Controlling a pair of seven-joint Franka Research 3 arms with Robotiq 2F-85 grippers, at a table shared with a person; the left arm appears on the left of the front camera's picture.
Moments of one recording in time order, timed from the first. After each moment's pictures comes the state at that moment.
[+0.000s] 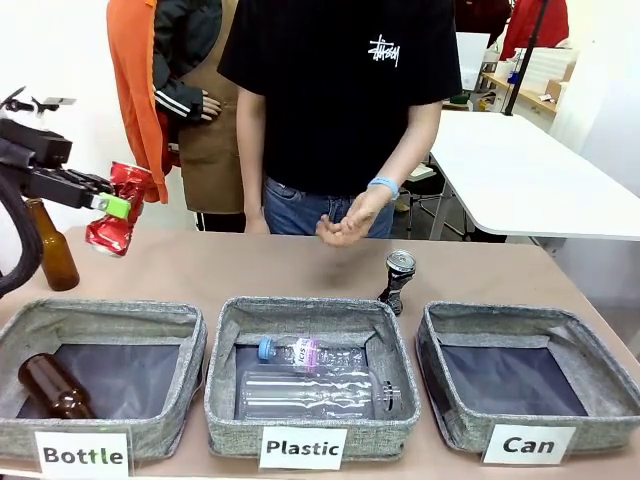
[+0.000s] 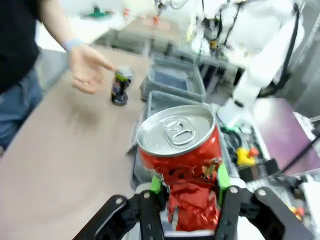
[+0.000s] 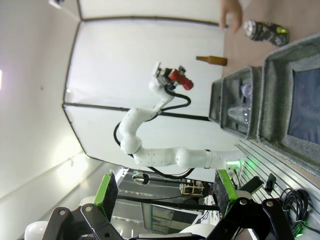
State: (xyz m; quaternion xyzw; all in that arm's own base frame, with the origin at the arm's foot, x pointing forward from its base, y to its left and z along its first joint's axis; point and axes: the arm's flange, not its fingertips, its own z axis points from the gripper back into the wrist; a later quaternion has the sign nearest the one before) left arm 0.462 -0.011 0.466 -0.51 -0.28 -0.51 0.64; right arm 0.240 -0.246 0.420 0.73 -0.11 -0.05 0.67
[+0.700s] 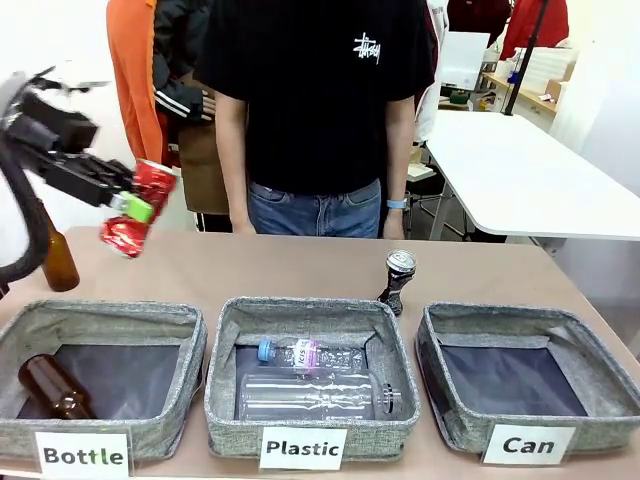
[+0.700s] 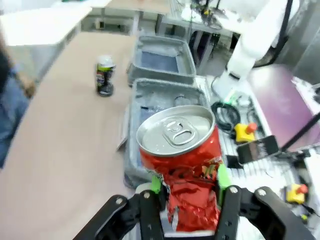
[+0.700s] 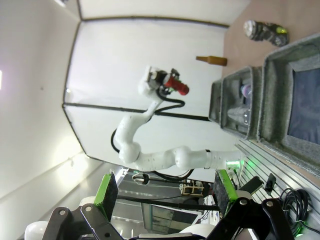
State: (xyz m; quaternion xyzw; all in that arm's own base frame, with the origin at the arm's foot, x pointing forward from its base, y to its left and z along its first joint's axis) left arm 0.428 -0.086 0.520 -0.44 -0.24 -0.59 0.63; right arm 0.240 -0.246 0.420 0.73 -0.11 -0.05 0.67
